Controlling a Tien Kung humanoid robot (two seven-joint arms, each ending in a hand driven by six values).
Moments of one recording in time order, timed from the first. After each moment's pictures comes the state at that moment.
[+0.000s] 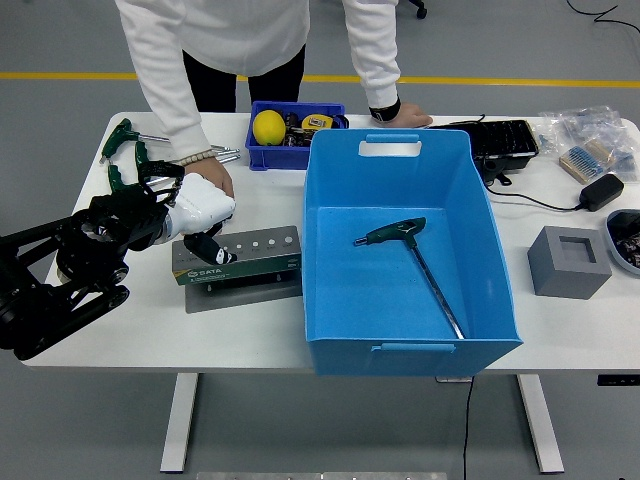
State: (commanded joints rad) left arm -0.81 0.47 -0.47 -1.24 2.22 -0.25 0.17; right arm 0.09 -0.22 0.98 0.18 -0.84 -0.11 -0.07
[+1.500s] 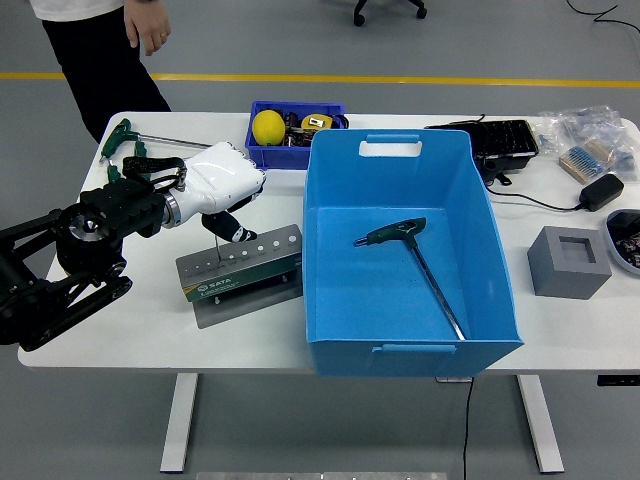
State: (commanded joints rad) left arm -0.81 0.47 -0.50 -1.25 2.27 0.03 0.03; right arm 0.08 -0.21 0.97 0.18 -0.83 -0.11 -0.07
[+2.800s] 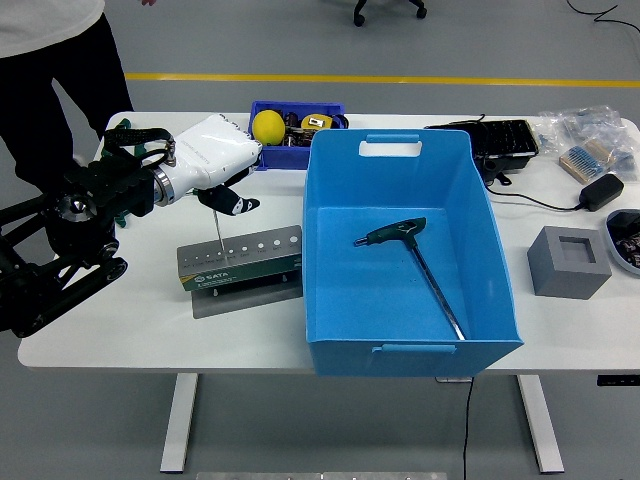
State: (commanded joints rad) left arm -0.84 0.49 -0.55 -1.30 2.20 0.00 0.06; right arm 0.09 -0.22 0.96 0.18 -0.82 -0.11 -0.07
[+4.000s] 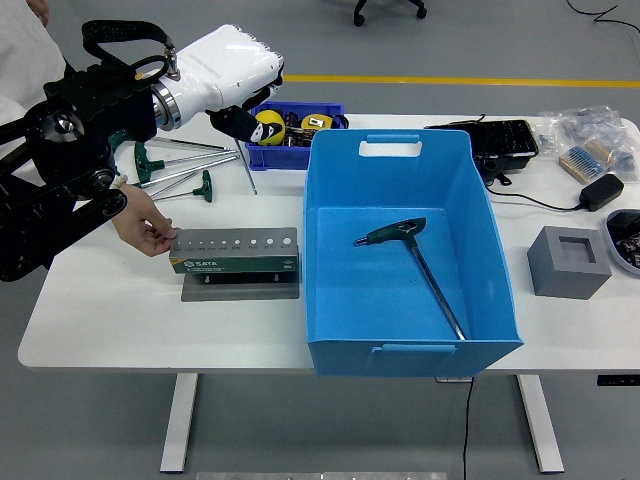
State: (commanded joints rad) left arm -1.05 0.48 -0.61 -1.39 2.06 -0.09 0.11; right arm 0.09 -0.22 0.96 0.18 -0.81 -0.11 -0.07
